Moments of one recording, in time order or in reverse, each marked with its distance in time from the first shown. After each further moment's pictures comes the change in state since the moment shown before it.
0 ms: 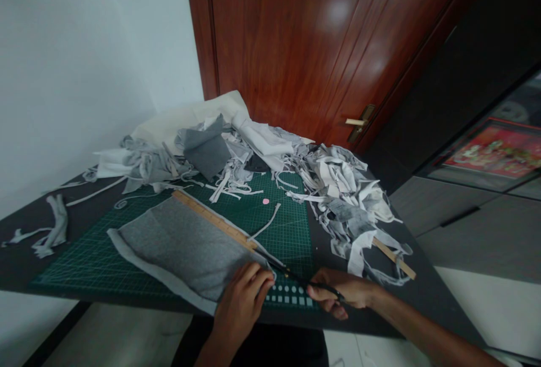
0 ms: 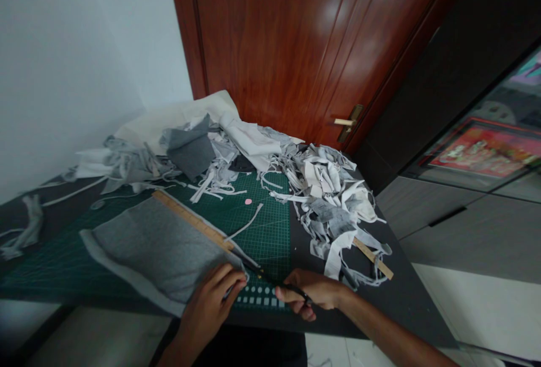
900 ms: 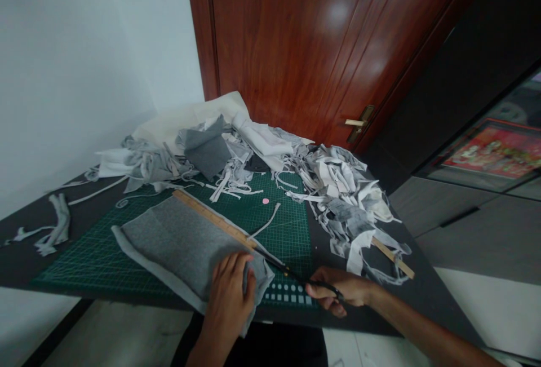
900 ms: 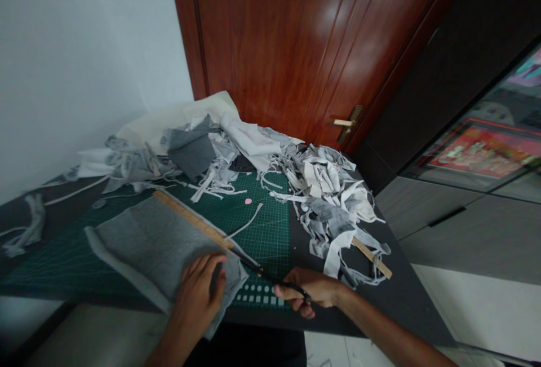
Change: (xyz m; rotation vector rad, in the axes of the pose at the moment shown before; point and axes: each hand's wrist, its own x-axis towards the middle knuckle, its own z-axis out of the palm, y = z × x) left_hand 0.001 -0.015 -0.008 0.132 0.250 -0.084; right_hand 0.000 0.001 -0.002 -0.011 0.009 -0.014
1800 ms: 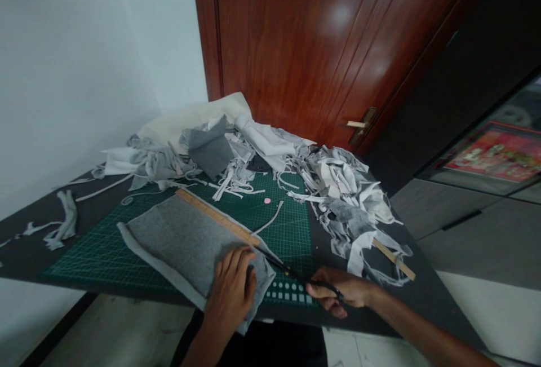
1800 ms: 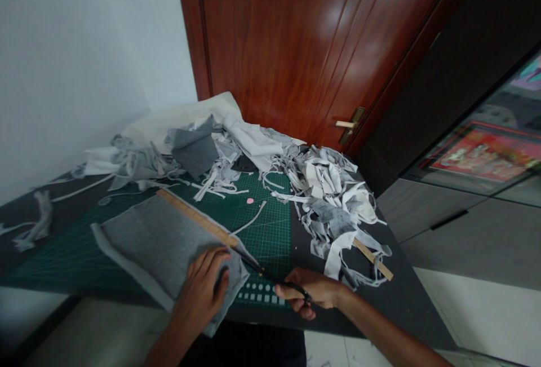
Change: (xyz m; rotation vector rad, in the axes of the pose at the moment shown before) left_hand -0.005 -0.011 0.004 0.049 -0.075 0.077; right_hand 0.002 0.005 0.000 -0.034 0.012 -0.023
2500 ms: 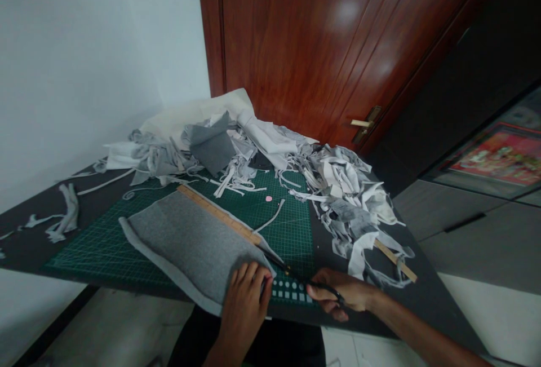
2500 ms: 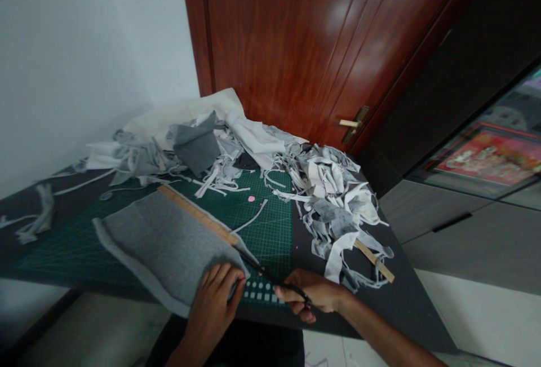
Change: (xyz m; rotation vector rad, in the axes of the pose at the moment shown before) left_hand -0.014 0.040 0.016 -0.011 -0.039 -0.052; right_hand -0.002 0.002 0.006 -0.004 -0.013 -0.036
